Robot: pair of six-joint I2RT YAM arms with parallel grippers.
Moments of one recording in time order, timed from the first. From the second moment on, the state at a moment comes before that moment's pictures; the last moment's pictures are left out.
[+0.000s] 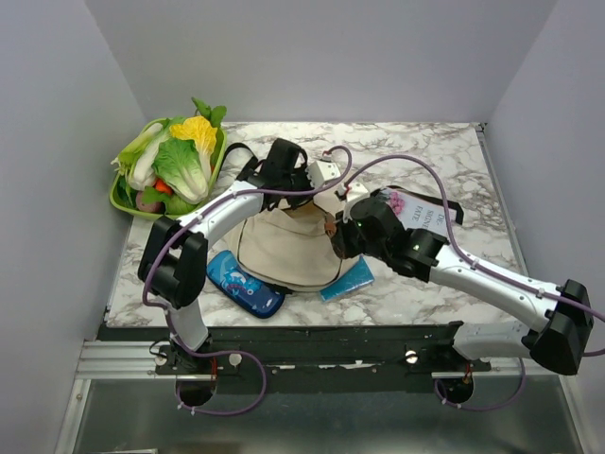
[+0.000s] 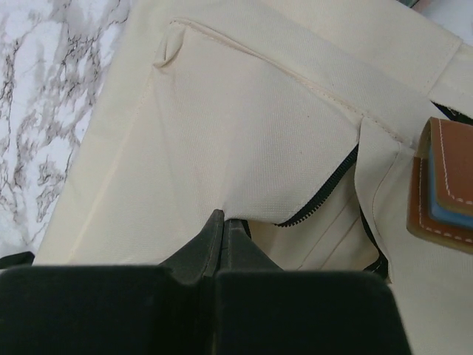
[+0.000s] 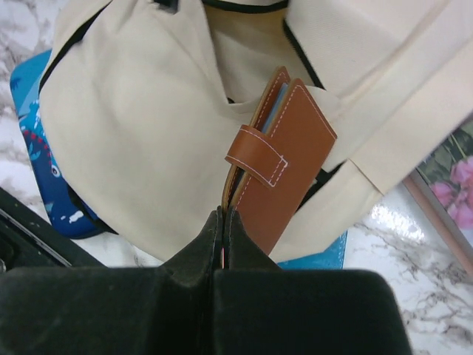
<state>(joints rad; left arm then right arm) -0.54 1.76 1.36 -0.32 0.34 0.61 0.91 1.22 1.00 -0.39 0.23 0.35</state>
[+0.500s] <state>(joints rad) -0.52 1.81 1.45 -0.44 0.43 0.57 1.02 1.35 1.06 -0.28 0.14 -0.08</state>
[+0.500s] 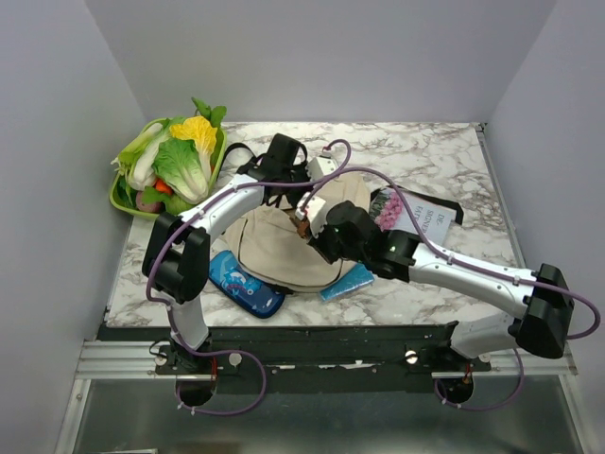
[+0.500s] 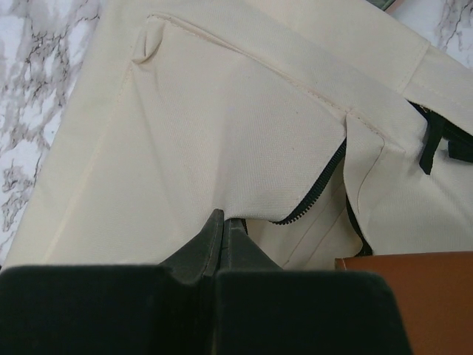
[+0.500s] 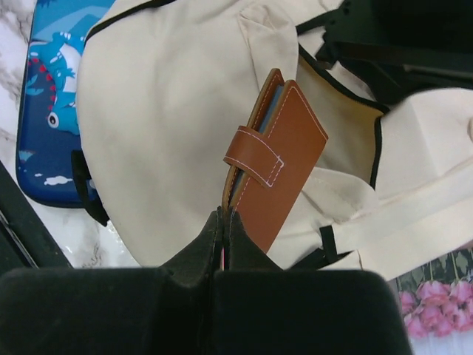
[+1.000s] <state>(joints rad) -0.52 1.81 1.46 -0.47 0.46 0.60 1.03 1.48 1.12 -0.29 0.29 -0.34</state>
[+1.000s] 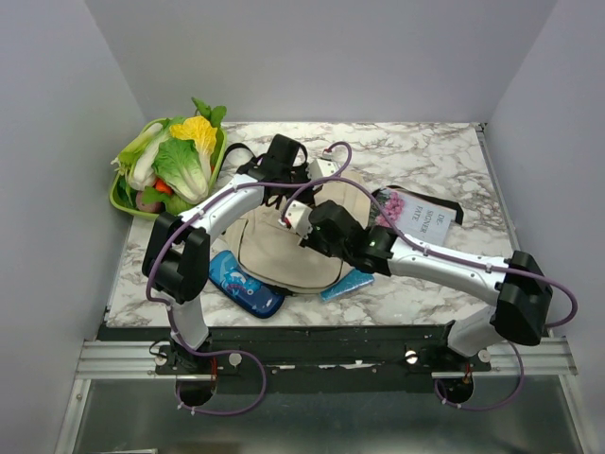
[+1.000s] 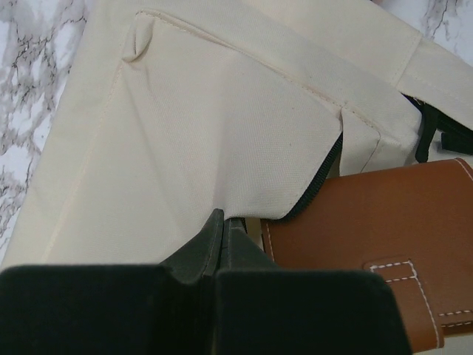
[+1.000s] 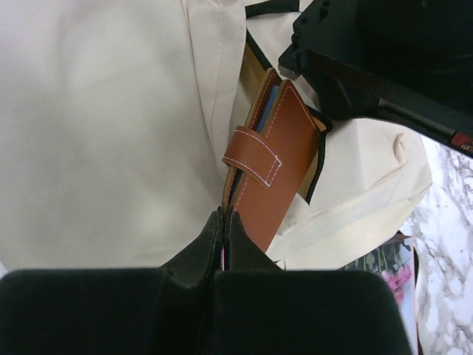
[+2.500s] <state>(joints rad) -0.52 1.81 1.46 -0.50 0.49 0.60 1.05 1.75 1.23 -0.13 0.53 -0.37</state>
